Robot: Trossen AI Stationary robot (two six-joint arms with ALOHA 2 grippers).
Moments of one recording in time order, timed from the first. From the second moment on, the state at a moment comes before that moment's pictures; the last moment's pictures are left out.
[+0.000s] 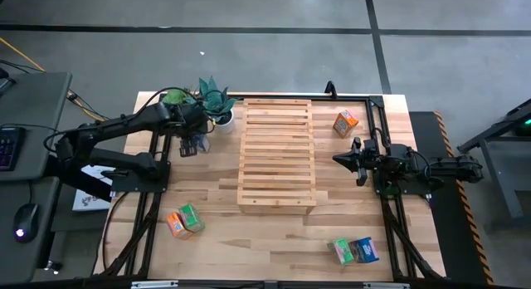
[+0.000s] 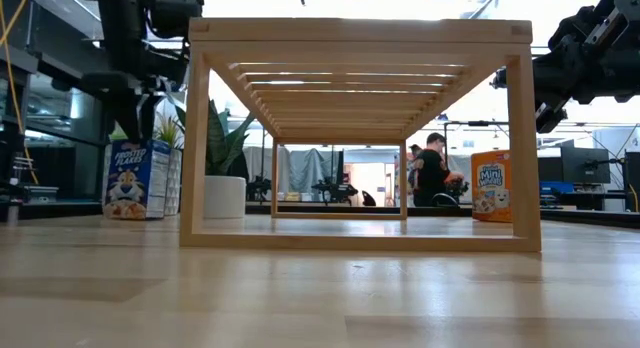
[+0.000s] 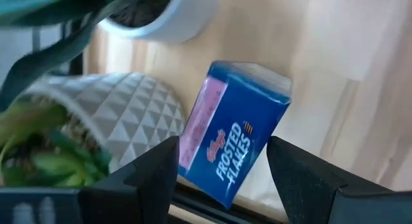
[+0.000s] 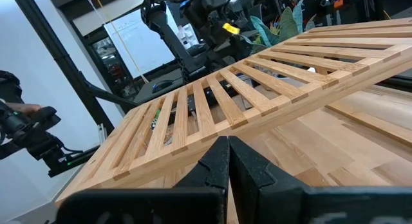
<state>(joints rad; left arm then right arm) 0.47 1.13 0.89 -1.10 -0.29 0.32 -0.01 0.01 0.01 0.03 0.09 0.39</state>
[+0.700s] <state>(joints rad) 0.48 1.13 0.89 -1.10 -0.24 0.33 -0.01 0.01 0.01 0.03 0.09 0.39</state>
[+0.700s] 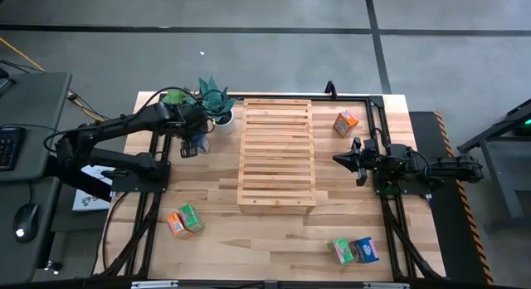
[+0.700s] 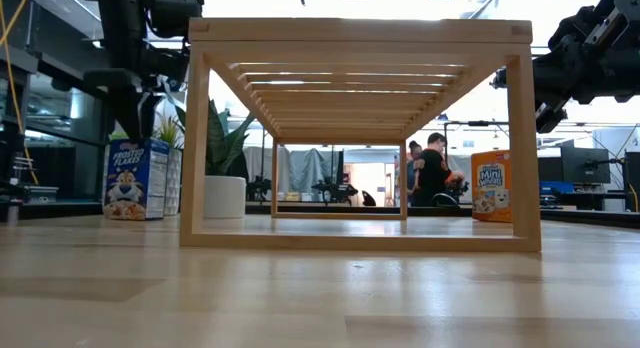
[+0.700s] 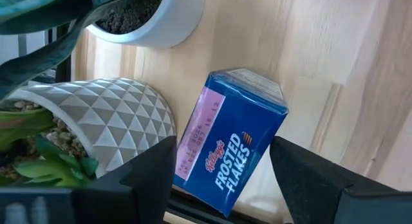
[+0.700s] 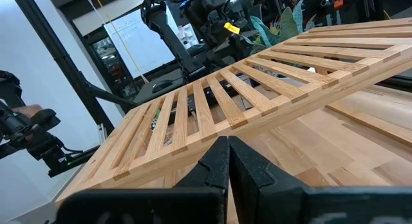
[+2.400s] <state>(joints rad) 0.48 1.29 0.89 -1.09 -0.27 0.50 -0.01 0.01 0.01 0.03 0.09 0.39</state>
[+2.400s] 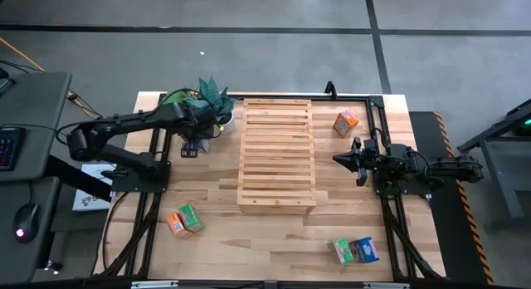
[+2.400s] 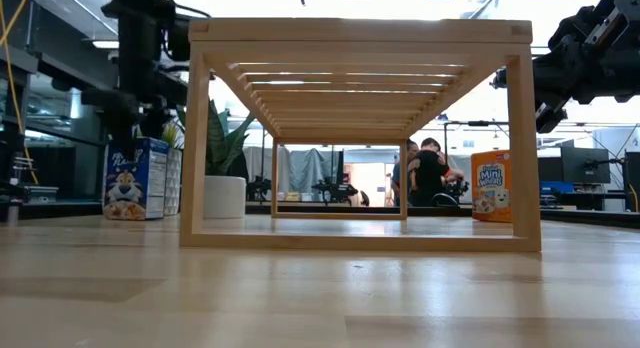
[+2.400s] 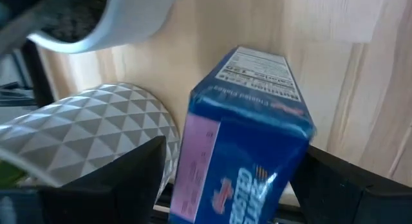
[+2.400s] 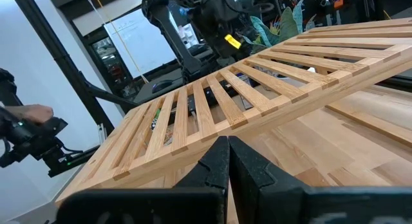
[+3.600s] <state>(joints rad) 0.41 1.23 1.14 -1.40 -0.06 0.20 -0.01 0.01 0.01 0.03 0.09 0.39</state>
